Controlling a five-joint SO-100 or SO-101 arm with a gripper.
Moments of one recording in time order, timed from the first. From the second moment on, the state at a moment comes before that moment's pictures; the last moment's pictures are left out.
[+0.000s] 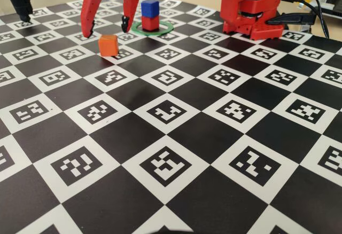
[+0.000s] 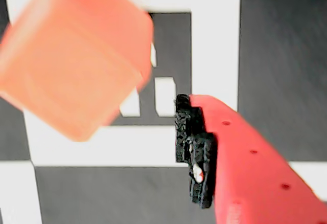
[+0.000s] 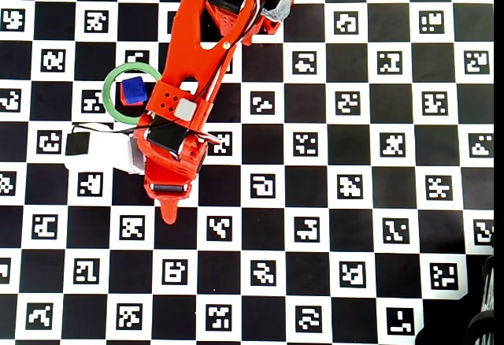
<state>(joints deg) 26.5 74.8 91.0 65.8 -24.5</state>
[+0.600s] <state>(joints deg) 27.0 72.5 91.9 64.2 -21.3</state>
